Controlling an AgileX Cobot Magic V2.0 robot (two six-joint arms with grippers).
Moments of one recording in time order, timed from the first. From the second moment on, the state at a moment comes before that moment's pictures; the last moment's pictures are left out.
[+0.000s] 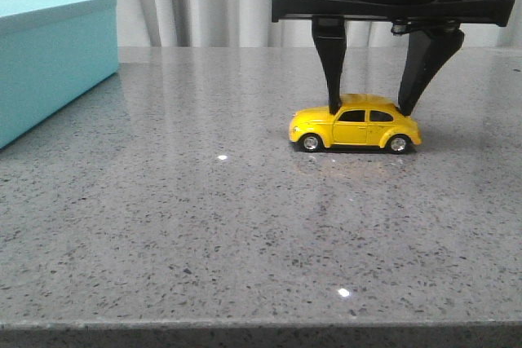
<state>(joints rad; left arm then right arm) -0.05 0.46 -0.51 -0.05 0.22 0.03 0.57 1.75 -1.50 -0.06 1.17 0.72</state>
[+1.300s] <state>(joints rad) -0.05 0.46 -0.51 -0.05 0.22 0.03 0.40 1.71 -1.43 -0.08 1.18 0.63</state>
